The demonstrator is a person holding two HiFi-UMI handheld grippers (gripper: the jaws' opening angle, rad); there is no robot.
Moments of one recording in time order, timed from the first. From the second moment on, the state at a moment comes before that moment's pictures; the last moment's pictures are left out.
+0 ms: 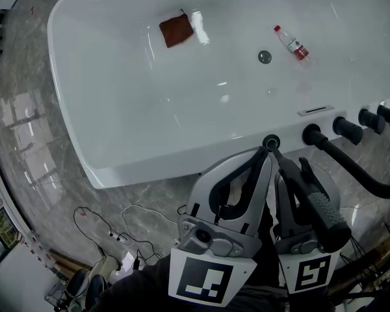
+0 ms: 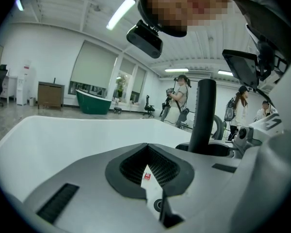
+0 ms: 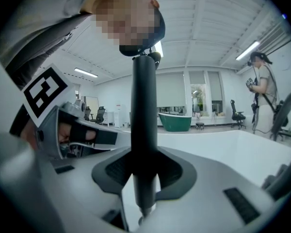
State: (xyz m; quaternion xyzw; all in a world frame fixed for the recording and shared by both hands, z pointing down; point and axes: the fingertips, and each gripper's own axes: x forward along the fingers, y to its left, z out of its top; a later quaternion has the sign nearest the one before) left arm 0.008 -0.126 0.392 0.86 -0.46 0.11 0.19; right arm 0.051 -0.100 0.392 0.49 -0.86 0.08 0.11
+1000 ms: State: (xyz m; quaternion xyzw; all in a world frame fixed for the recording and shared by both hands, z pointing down) left arm 0.011 -0.118 0.420 0.87 -0.44 0.13 0.21; right arm 0.054 -0.104 0.437 0.51 -0.85 0.10 0.13
